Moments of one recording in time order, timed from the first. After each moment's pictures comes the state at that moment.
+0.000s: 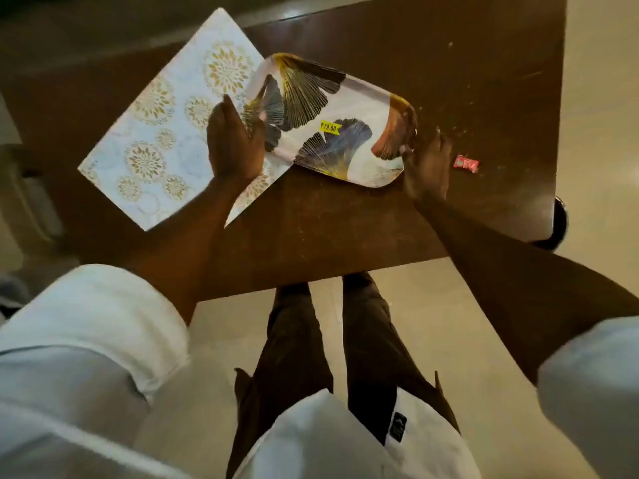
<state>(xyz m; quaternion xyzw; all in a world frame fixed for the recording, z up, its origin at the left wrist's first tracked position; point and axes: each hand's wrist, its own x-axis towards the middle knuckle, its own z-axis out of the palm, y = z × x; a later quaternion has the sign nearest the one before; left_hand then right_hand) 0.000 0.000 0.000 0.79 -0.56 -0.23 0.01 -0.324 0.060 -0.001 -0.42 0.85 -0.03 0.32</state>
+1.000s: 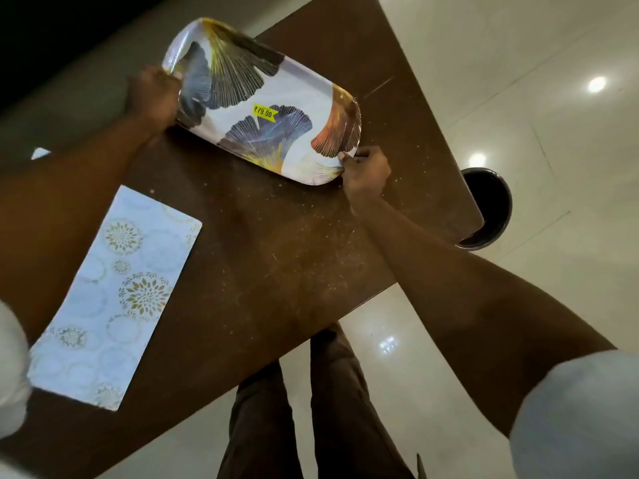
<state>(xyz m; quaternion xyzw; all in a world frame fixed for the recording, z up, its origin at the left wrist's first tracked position) -0.191 -0.223 -0.044 0.69 -0.58 -0.44 0.05 -0.440 0.010 -0.047 -0.07 0.89 -0.31 0.32</state>
